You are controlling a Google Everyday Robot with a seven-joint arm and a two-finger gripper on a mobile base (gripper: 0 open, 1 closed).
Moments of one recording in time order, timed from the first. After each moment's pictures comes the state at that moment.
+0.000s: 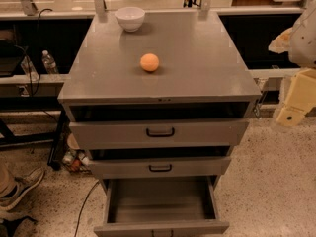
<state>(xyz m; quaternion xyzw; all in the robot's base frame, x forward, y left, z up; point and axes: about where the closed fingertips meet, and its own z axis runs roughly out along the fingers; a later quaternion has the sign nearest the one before) 0.438 -0.217 0.977 -0.60 0.78 -0.03 0.16</state>
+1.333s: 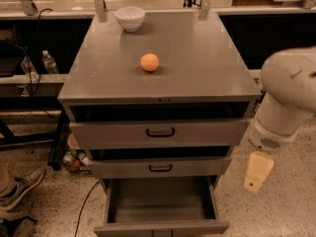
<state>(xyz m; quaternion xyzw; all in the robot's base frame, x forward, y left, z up) 0.415 -0.243 0.762 -0.52 0.85 0.00 0.00</state>
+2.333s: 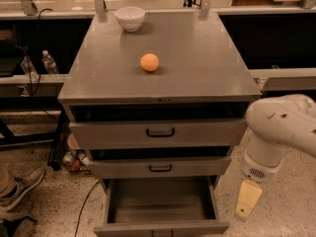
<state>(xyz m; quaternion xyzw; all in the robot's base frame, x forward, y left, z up) 0.385 -0.253 0.656 -0.48 0.87 0.03 -0.06</state>
